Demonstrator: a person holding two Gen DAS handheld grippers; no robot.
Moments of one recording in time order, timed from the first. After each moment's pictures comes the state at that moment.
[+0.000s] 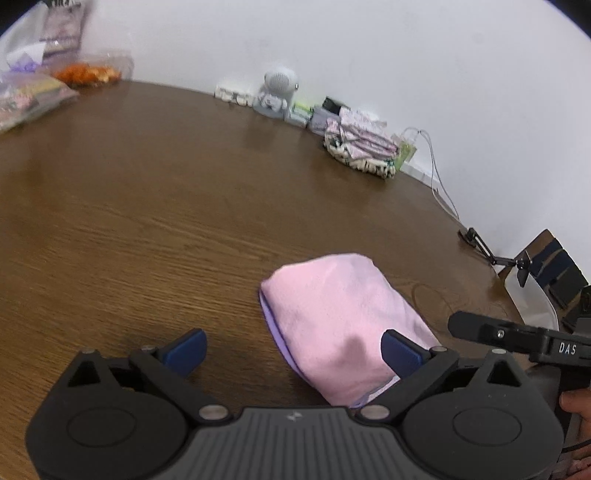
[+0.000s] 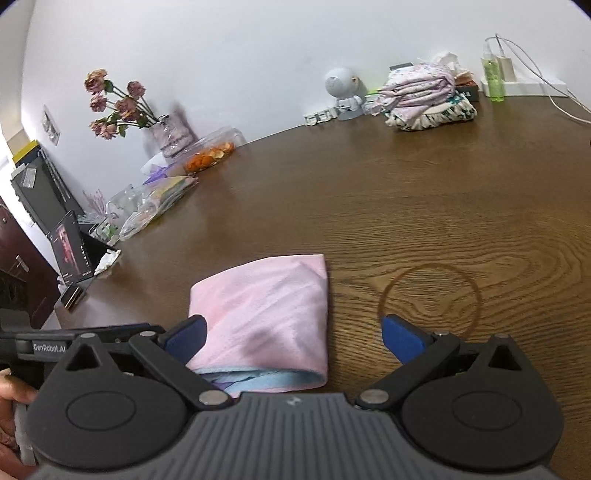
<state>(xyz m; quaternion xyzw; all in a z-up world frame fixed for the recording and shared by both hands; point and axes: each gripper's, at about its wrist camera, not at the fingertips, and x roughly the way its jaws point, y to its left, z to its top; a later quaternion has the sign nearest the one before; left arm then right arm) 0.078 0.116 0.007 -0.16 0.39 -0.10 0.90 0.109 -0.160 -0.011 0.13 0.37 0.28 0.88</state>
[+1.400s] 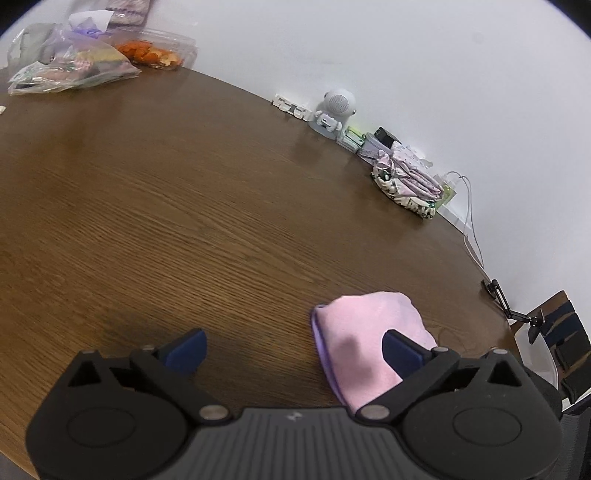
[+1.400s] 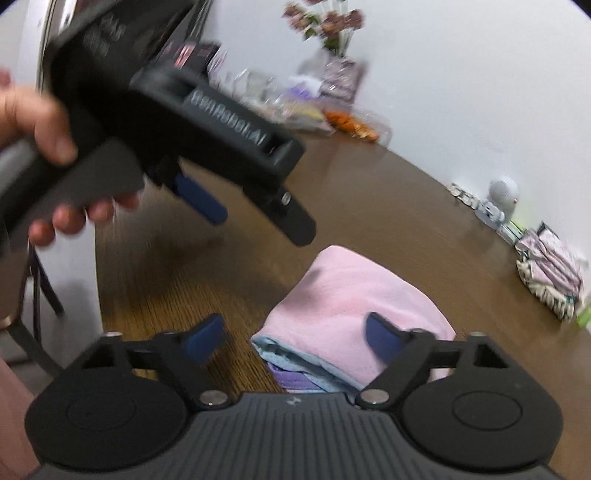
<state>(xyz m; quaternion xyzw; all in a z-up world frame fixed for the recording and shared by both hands) 0.075 0.161 0.004 -0.24 0.37 -0.04 0.90 0.038 -0.019 -0.025 -0.28 0.24 0.40 0.84</state>
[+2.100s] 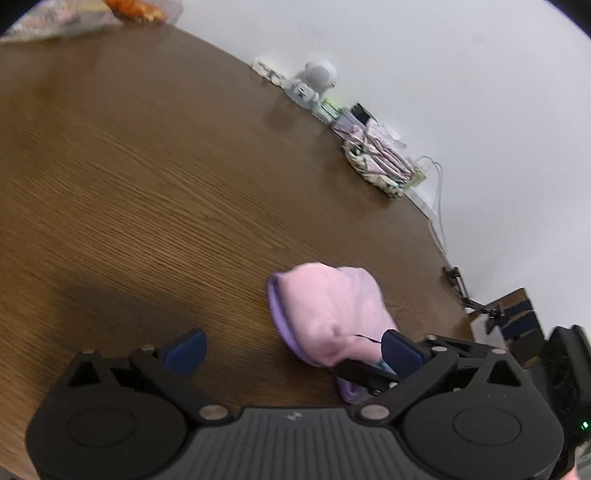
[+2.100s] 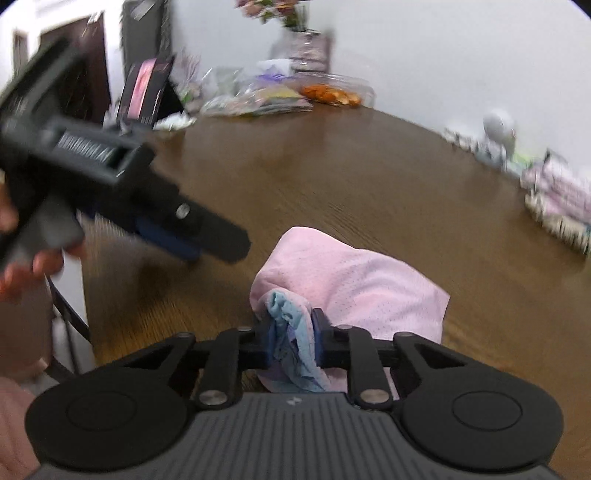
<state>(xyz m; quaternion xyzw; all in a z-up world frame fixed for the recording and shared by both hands) 0.082 0.152 -0.006 -0.30 0.41 -0.11 0.85 0.087 -0.055 -0.016 -0.15 0.33 0.41 0.84</state>
